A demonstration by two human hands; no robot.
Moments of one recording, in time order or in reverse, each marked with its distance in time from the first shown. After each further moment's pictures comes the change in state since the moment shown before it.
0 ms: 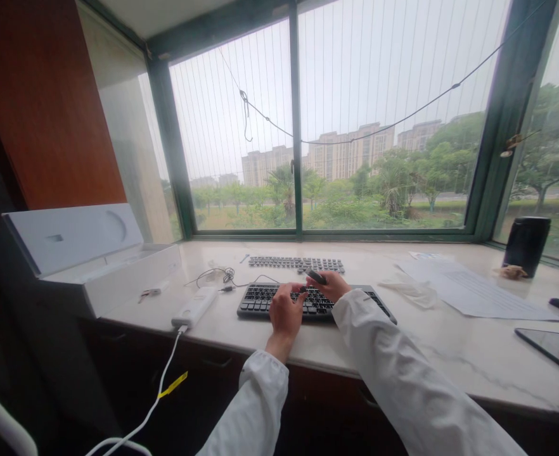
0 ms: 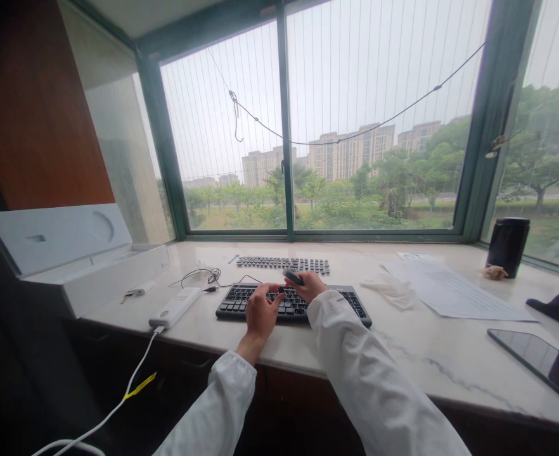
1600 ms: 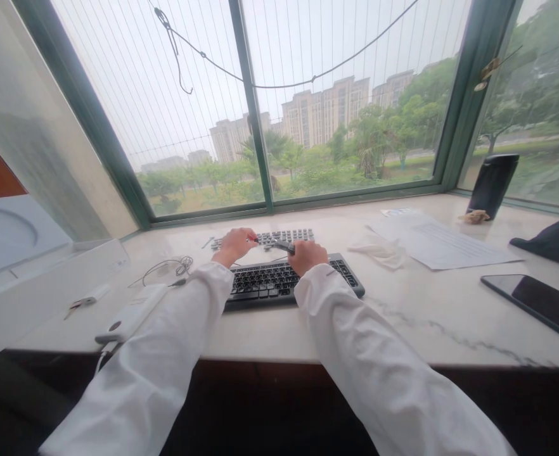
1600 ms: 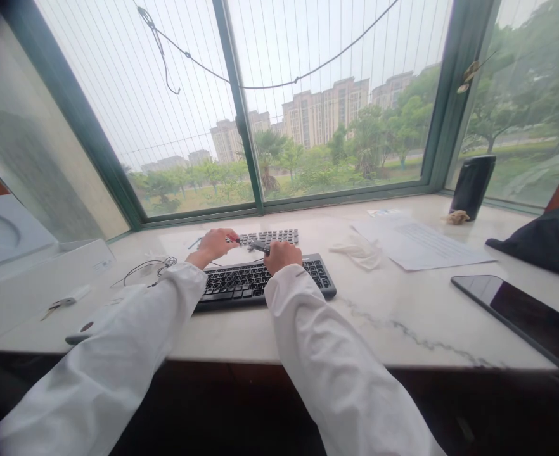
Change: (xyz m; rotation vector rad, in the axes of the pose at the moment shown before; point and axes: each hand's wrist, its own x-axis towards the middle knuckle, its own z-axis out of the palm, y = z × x) left_hand 0.168 -0.046 0.039 0.497 -0.433 0.203; right_hand -0.002 -0.003 -0.014 -0.625 0.092 0.504
